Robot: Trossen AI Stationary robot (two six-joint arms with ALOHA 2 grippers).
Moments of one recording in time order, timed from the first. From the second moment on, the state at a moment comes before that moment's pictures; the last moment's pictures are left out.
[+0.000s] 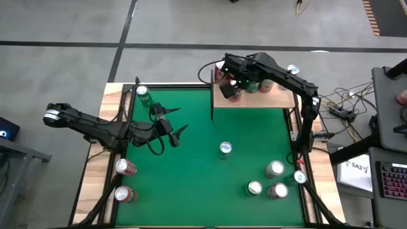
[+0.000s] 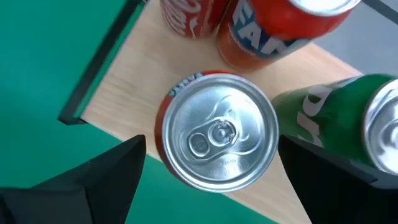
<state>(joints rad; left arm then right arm) -0.20 1.08 0.69 0.17 -0.79 0.33 -0.43 1.88 2.17 -1.55 0.25 0.58</state>
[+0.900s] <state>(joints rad) -0.20 1.08 0.69 0.15 -0.79 0.30 -0.31 1.85 2.25 -1.56 0.33 0.38</state>
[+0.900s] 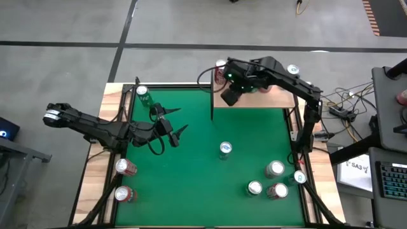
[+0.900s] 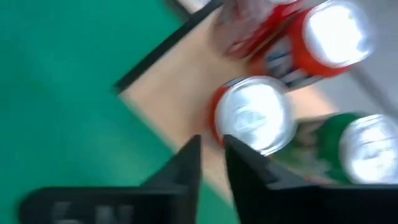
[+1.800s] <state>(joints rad) -0.20 1.08 0.69 0.15 -0.79 0.30 -0.37 1.84 2.12 -1.57 0.45 0.40</state>
